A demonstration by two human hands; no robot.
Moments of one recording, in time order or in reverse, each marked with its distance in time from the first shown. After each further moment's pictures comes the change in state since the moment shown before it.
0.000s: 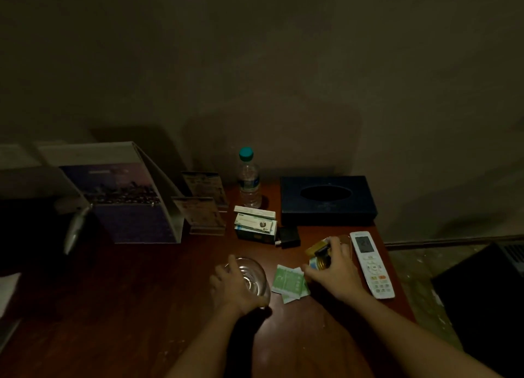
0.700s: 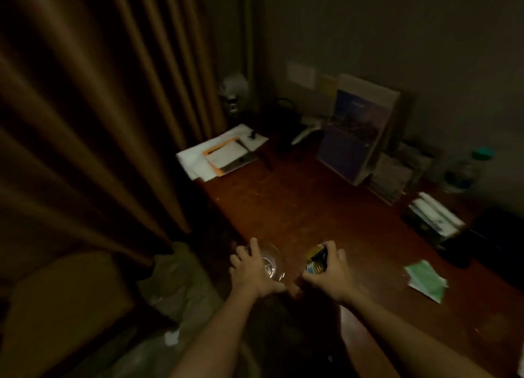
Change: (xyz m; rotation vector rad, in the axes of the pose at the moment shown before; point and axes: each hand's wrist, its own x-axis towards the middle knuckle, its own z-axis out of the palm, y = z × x) left_hand -0.261 -0.156 0.054 -0.385 0.270 -0.705; right_hand -0.191 -0.091 0.111 -0.174 -0.800 -0.616
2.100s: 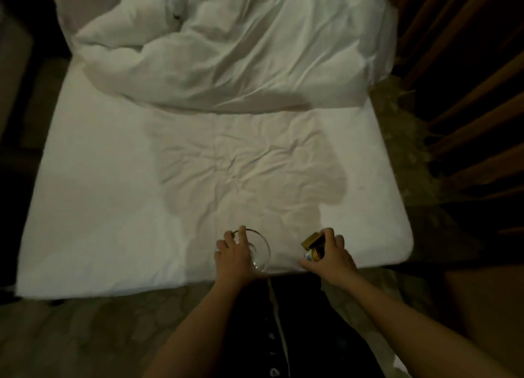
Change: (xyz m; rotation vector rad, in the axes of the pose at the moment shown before) left_hand -0.539 -0.733 0.215 -1.048 0.265 -1.739; right_hand -0.516 -0.275 0.836 -1.225 -1.503 -1.133
